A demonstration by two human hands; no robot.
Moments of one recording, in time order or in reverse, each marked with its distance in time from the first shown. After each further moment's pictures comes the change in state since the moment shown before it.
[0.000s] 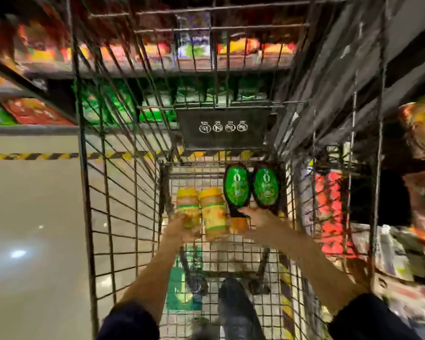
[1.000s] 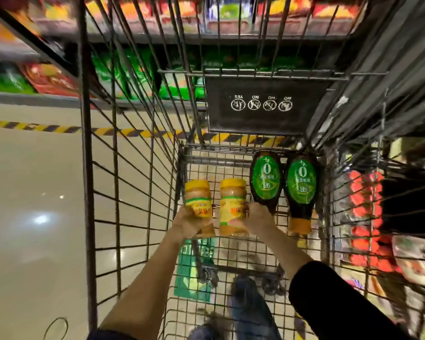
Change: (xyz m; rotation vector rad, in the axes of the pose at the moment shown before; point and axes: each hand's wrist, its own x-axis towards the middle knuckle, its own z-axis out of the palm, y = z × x) left_hand -0.003 -0.024 -0.005 -0.699 -0.249 0.046; right_hand 0.096 -0.005 0.076 0.351 0.078 0.160
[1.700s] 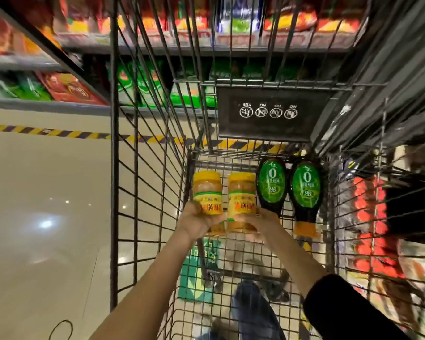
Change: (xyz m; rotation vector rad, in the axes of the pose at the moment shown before) left_hand -0.072 0.057 0.007 -0.145 0.092 0.115; right_hand -0.019 -0.002 0.003 0.809 -0.078 0.180
